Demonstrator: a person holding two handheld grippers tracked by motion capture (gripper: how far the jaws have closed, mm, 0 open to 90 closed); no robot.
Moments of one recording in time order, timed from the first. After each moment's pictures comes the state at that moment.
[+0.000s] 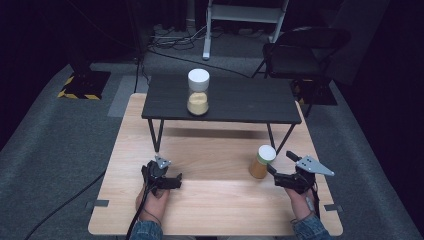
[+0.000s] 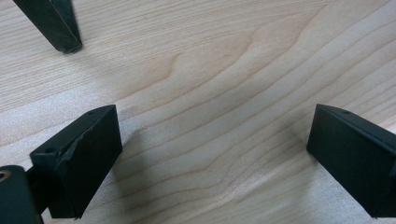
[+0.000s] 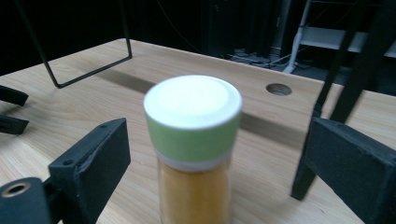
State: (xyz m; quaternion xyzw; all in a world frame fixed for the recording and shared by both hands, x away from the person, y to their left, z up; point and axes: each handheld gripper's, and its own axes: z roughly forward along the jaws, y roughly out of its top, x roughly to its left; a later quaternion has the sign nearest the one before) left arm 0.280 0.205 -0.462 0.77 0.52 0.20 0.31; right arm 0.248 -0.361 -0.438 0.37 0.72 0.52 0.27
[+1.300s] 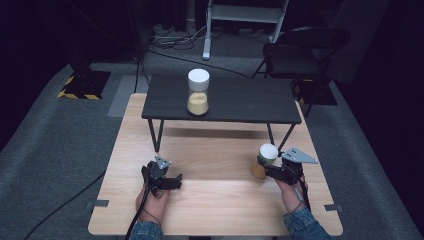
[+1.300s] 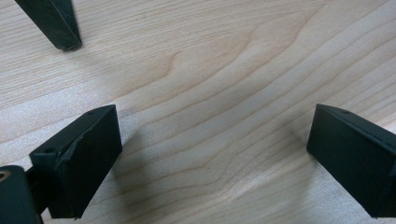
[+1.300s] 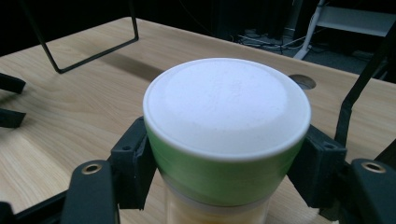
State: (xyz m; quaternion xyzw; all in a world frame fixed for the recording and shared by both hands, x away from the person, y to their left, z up) left arm 0.279 0.204 -0.461 0.77 0.52 0.20 0.31; right arm 0.276 -0.335 -0.421 0.37 0.75 0.49 0.25
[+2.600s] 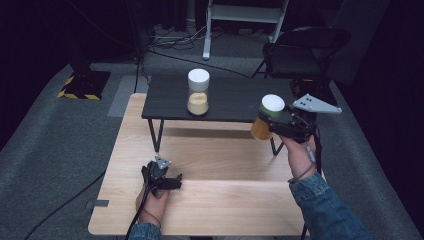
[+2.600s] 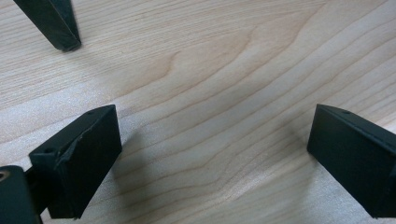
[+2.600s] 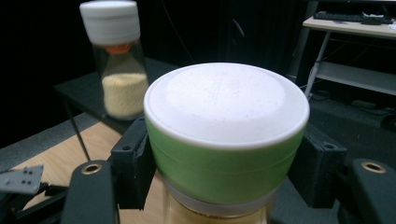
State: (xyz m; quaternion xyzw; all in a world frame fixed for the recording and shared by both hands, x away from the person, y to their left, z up) left arm 0.279 0.204 -0.461 0.77 0.52 0.20 0.31; right arm 0.301 -0.305 -0.260 0.34 0.72 0.54 0.27
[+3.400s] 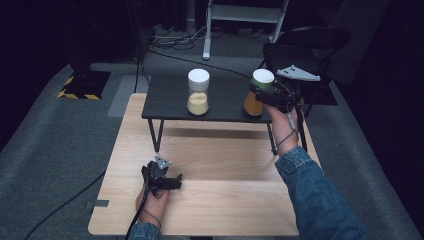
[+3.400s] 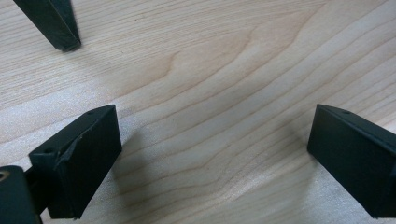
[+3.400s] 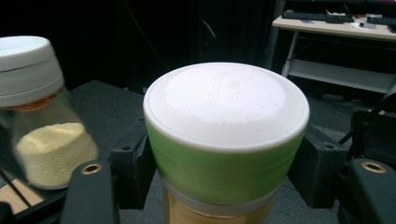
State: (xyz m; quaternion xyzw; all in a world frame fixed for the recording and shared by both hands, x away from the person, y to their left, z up) left arm 0.279 0.204 -0.461 0.77 0.52 0.20 0.31; right arm 0.366 -0.259 -0.244 0.39 0.70 0.51 0.30
